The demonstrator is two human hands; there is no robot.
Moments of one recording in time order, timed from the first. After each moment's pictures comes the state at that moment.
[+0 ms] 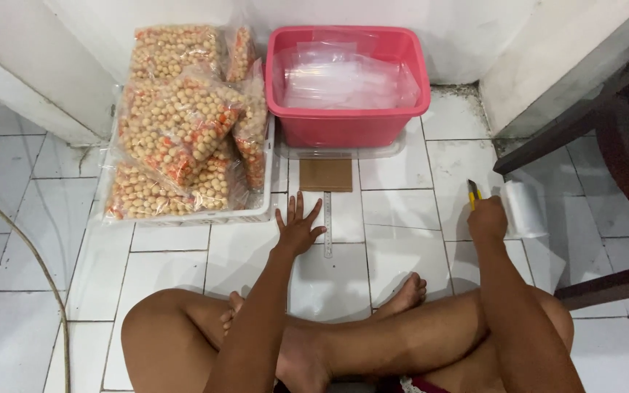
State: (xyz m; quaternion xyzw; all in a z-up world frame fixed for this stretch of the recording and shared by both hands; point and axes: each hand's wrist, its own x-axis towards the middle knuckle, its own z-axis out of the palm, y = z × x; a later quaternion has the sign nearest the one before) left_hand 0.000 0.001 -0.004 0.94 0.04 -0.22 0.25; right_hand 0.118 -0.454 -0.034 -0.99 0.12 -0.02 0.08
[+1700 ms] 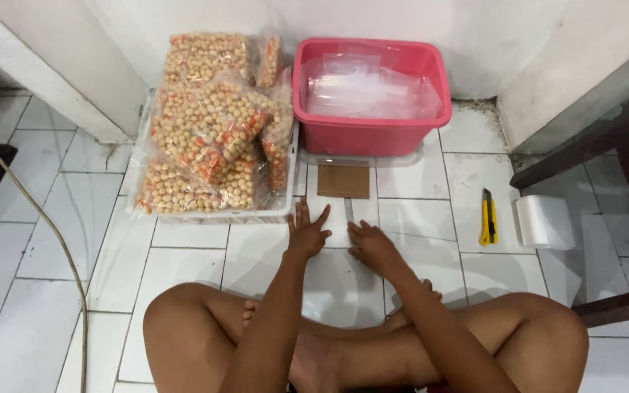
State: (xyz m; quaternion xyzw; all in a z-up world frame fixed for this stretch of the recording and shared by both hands) left_hand -0.007 0.013 -0.004 0.94 0.09 -0.23 0.25; right_hand 0.011 -0.198 0.021 -0.91 -0.32 0.23 0.12
